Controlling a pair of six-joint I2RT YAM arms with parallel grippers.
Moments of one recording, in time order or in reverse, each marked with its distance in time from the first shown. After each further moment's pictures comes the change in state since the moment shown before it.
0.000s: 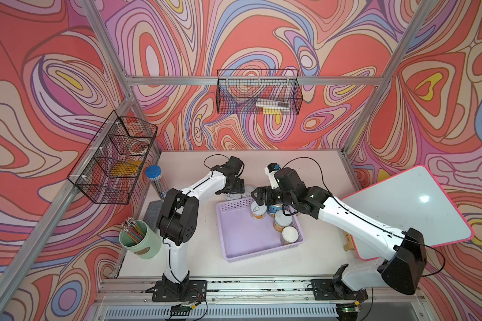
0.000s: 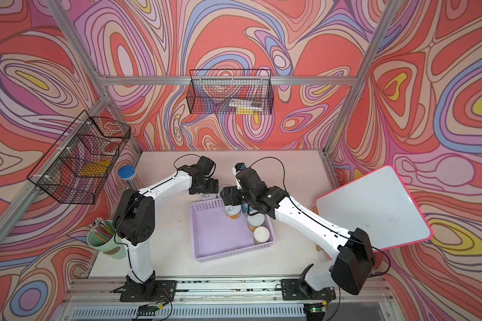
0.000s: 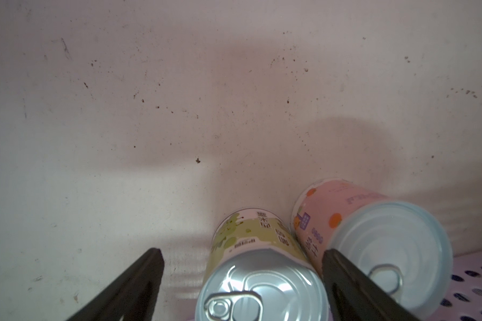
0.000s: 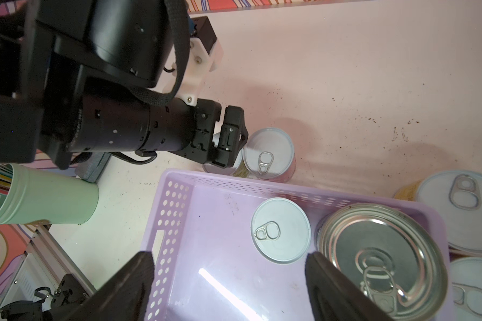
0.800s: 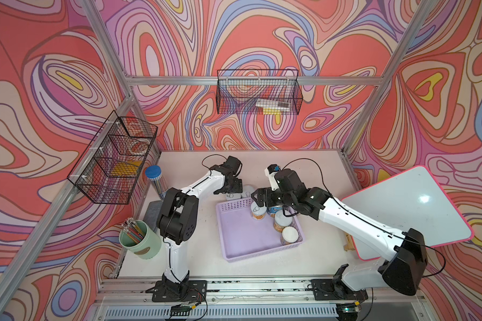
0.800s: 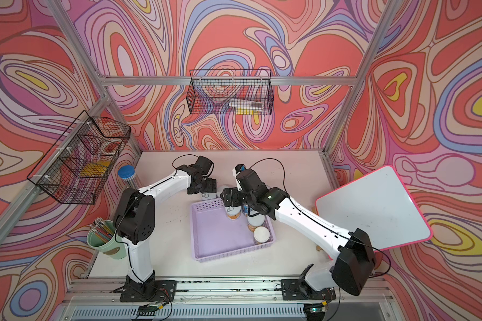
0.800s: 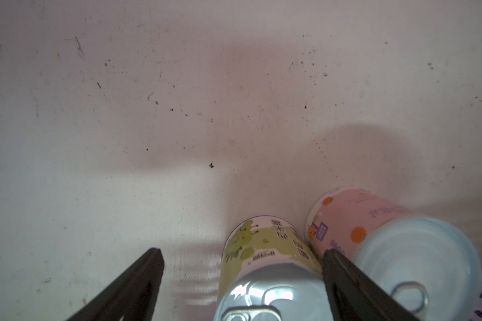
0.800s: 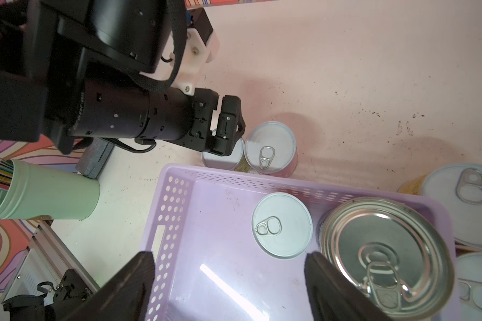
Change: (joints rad) left arm 0.024 0.010 0.003 0.000 -0.003 0.000; right arm 0.002 -0.005 -0.018 0.001 -0.011 0.004
